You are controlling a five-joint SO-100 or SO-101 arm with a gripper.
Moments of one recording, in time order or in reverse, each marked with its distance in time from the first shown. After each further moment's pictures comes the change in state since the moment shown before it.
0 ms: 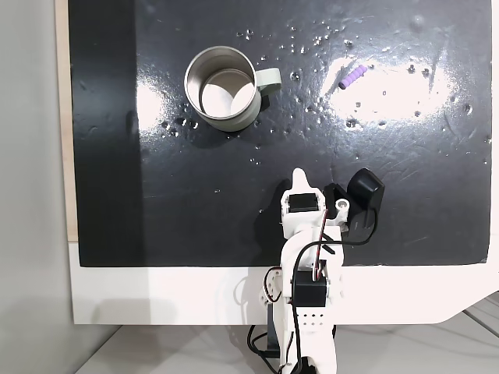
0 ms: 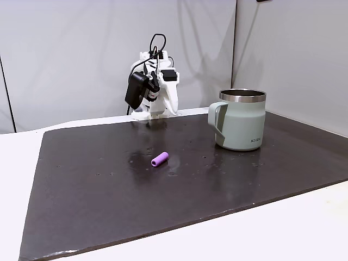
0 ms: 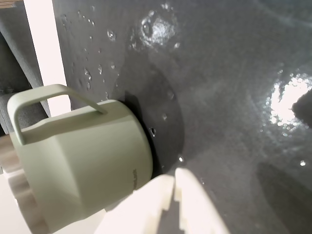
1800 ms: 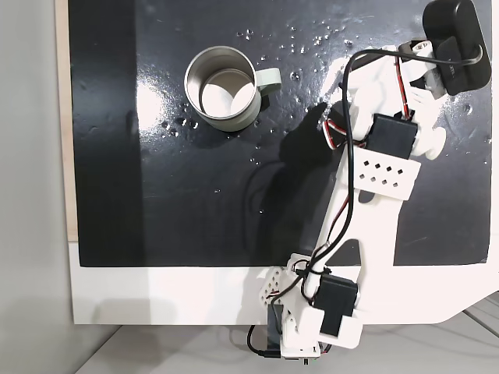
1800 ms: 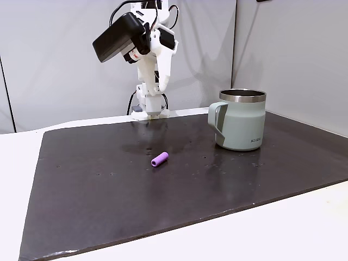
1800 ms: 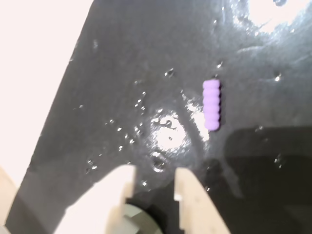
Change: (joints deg) arm 12.6 -104.2 -99.8 10.0 -36.7
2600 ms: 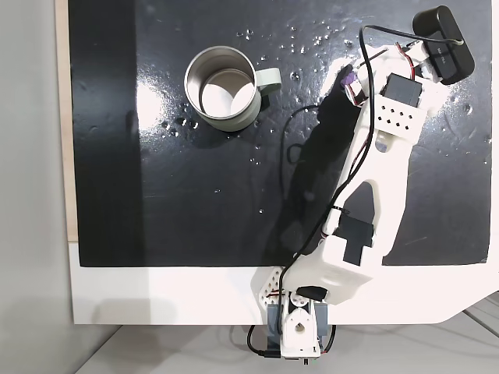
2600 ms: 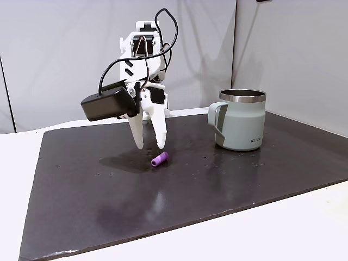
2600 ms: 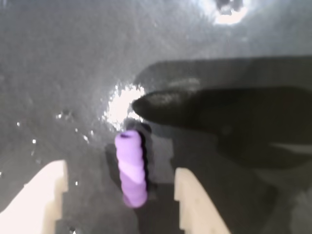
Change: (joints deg) arm 4.3 -25.6 -8.3 -5.0 -7.0
